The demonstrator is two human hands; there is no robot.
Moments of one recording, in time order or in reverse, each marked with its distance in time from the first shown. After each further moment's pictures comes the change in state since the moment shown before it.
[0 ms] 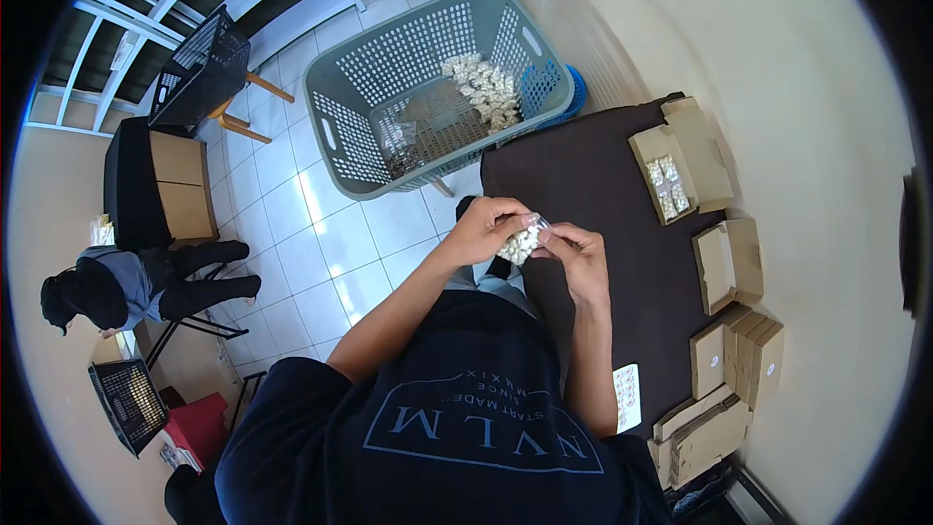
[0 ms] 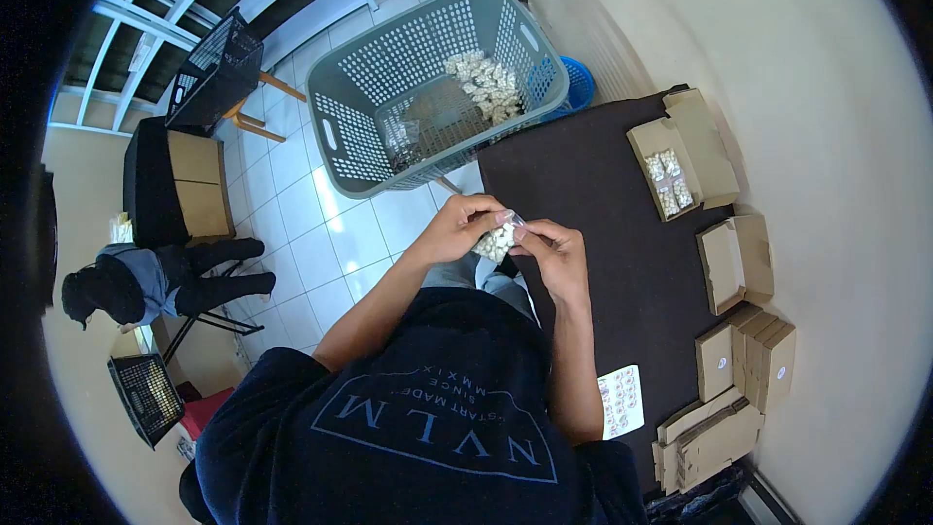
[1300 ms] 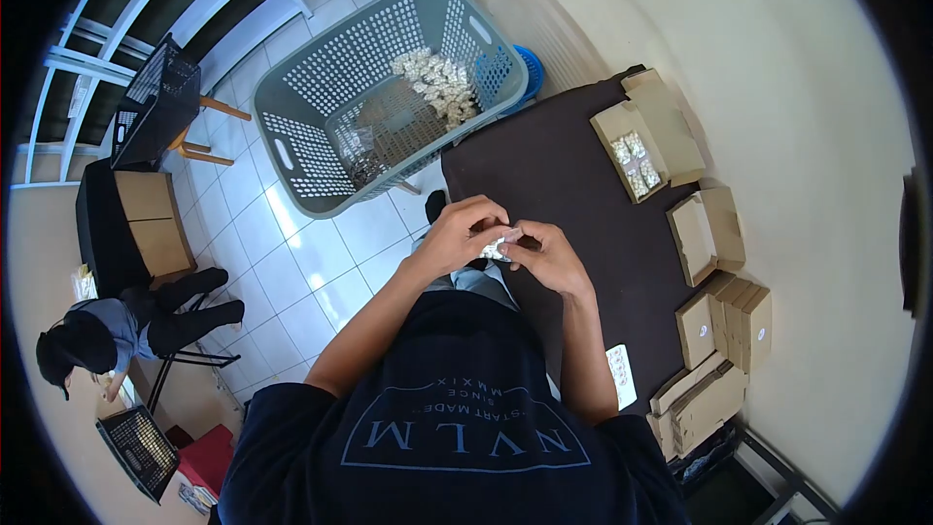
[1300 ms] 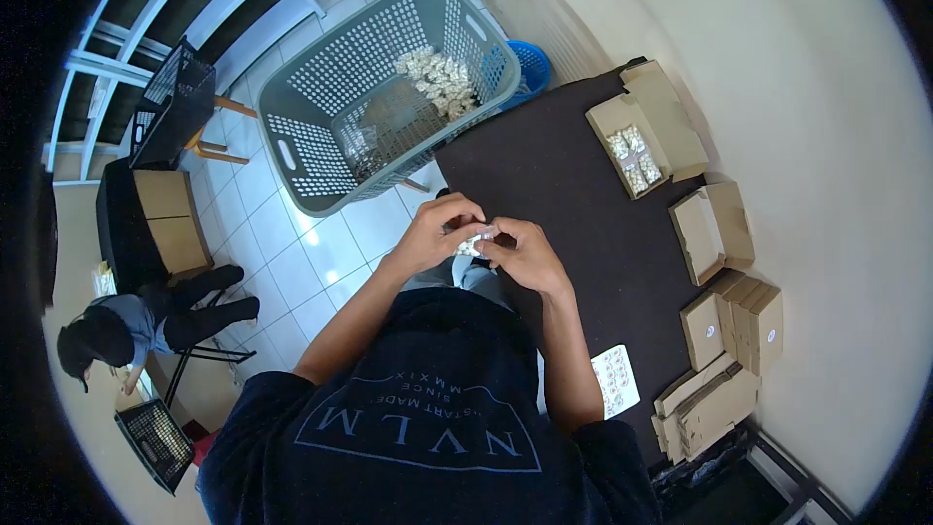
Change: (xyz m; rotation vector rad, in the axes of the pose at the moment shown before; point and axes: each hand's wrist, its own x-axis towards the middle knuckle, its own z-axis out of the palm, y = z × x) left_hand 0.012 0.010 0.007 0.276 -0.056 0.121; right_hand 0.010 -0.003 -0.018 -0.406 -0.168 0.139
